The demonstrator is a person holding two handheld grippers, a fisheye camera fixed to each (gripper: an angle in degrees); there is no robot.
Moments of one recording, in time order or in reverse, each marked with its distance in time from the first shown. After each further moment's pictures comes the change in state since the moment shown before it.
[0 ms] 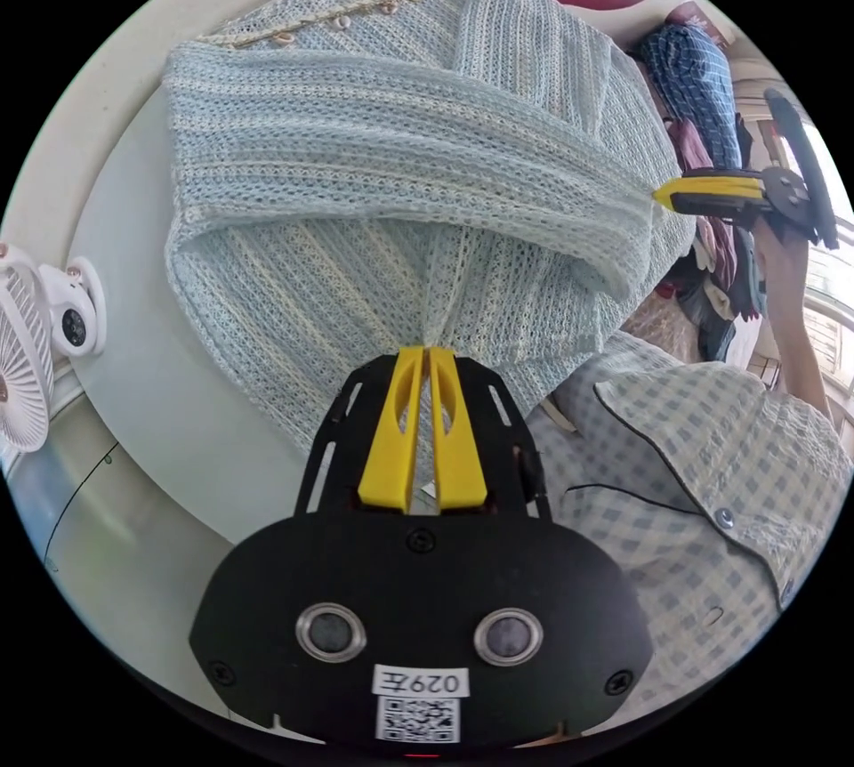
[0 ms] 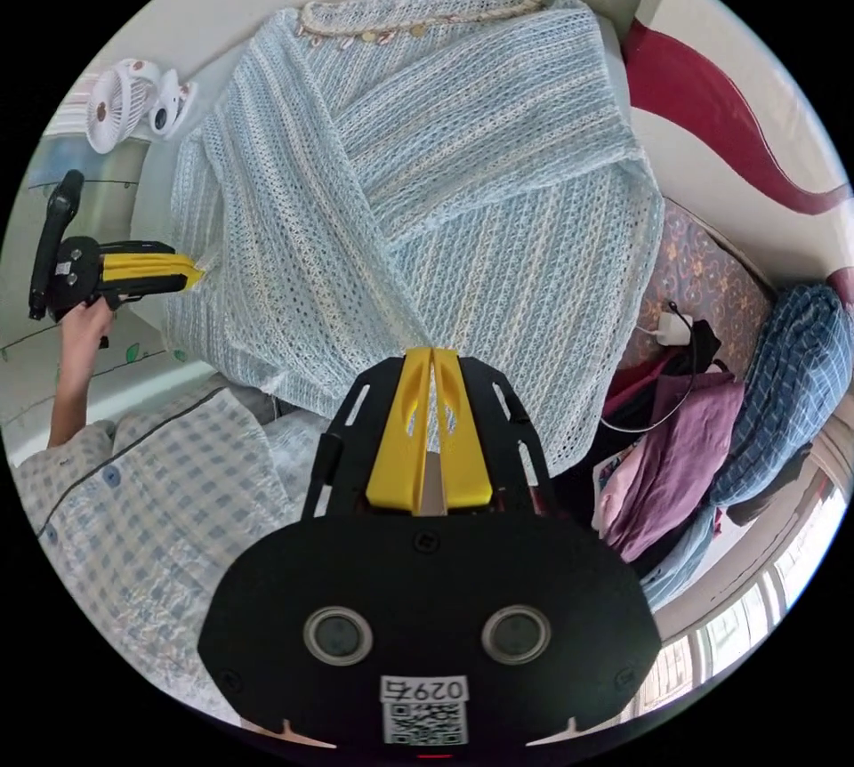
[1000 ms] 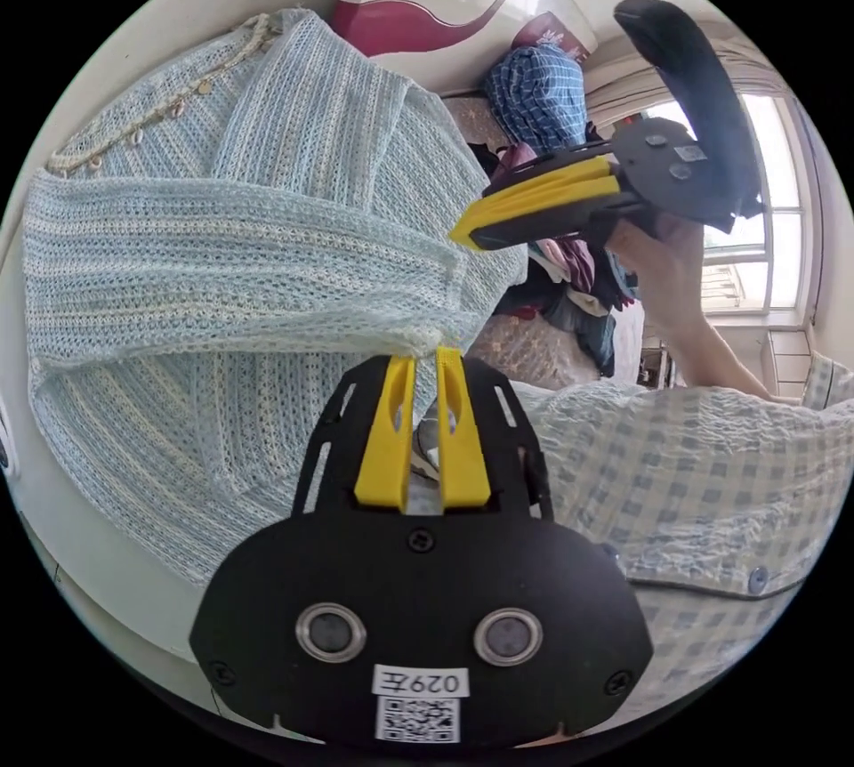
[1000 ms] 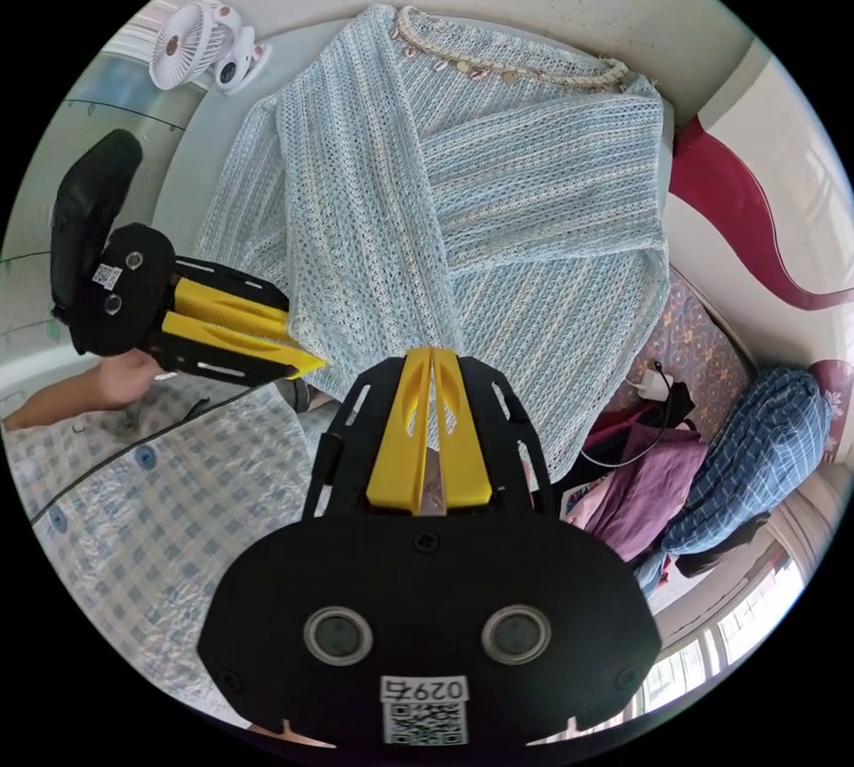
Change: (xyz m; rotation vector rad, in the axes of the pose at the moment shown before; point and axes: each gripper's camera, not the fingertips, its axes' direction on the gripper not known) left arm 0.088 0.021 -0.074 0.246 0.390 0.230; right arm -0.037 0.019 -0.038 0.063 0.097 -0.194
